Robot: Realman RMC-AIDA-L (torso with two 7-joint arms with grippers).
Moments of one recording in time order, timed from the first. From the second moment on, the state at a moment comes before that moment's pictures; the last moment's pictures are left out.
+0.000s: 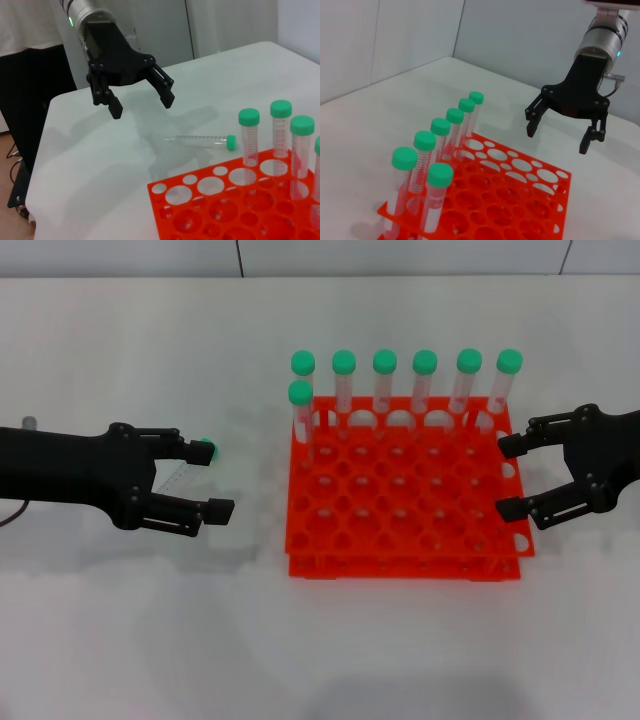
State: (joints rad) left arm -0.49 -1.98 0.85 0.89 2.02 1.76 -1.60; right arm 0.59 1.88 -1.12 -0.83 -1.88 -1.62 1.57
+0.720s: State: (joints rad) left arm -0.49 -1.98 0.85 0.88 2.04 1.75 -1.61; right arm 0.60 1.90 -1.12 -0.83 -1.90 -1.59 1.57
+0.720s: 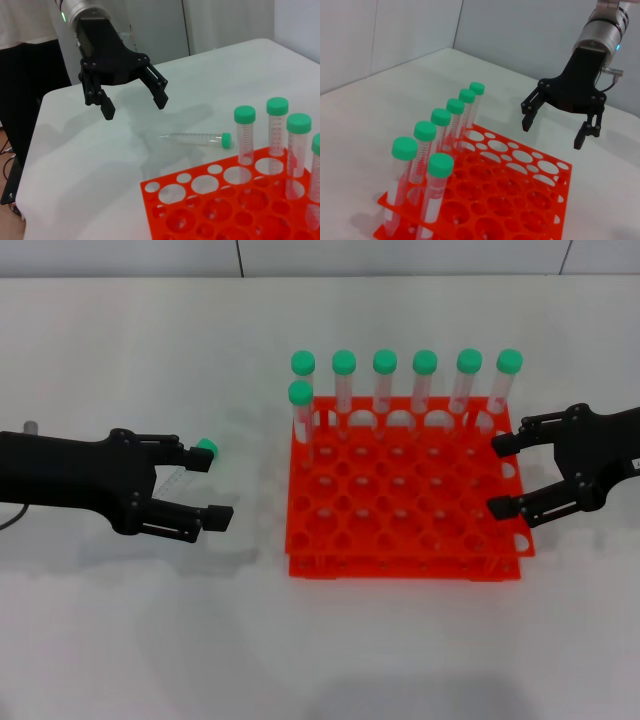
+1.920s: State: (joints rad) left arm -0.62 -2.01 0.88 1.12 2.53 1.76 -2.34; right arm 0.61 1.91 -1.12 -0.84 -1.90 -1.56 1.56
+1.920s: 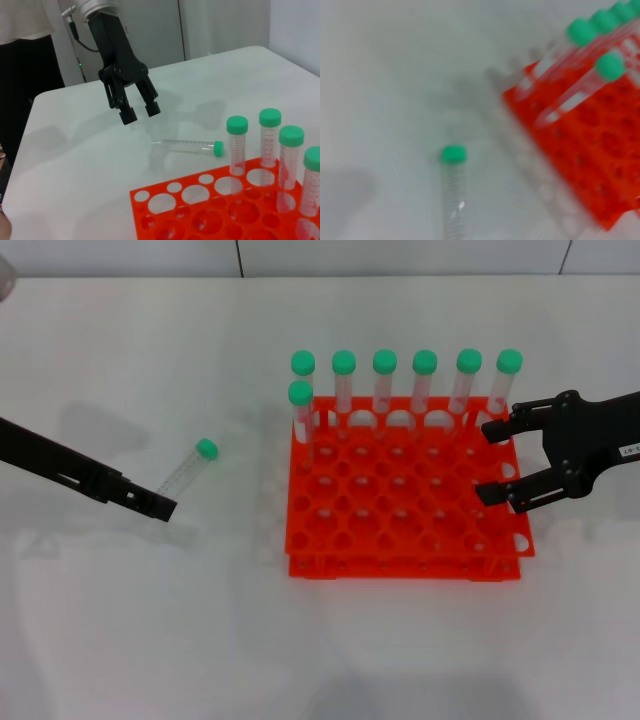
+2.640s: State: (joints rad) left arm -0.66 -2.03 1.02 1.05 2.69 1.58 -2.42; right arm 0.60 1.93 -1.12 -0.85 -1.91 -1.54 1.55
